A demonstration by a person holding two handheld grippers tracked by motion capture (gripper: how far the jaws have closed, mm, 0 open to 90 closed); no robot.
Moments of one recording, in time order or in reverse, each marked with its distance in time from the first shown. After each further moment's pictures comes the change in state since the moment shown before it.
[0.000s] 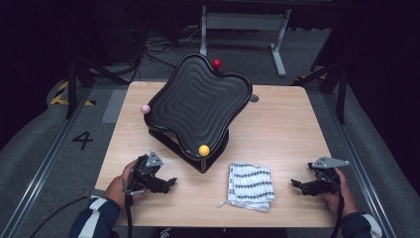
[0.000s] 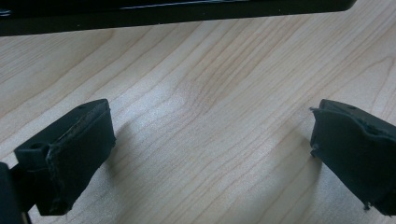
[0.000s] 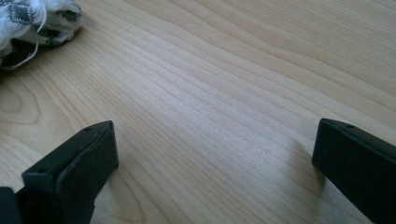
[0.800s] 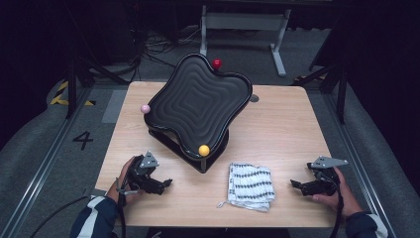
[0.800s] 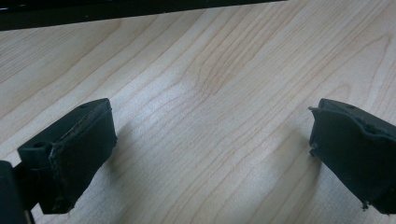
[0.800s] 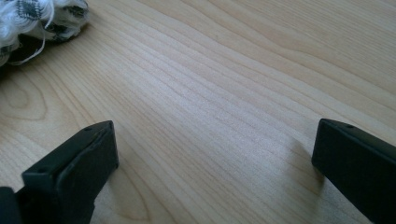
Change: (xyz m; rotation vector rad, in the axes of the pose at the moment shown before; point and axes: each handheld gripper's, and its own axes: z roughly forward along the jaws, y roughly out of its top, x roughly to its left) left arm 0.007 -0.009 -0.008 -0.004 -0.008 0.015; right arm 0.002 0.003 0.000 0.027 0.008 -0.014
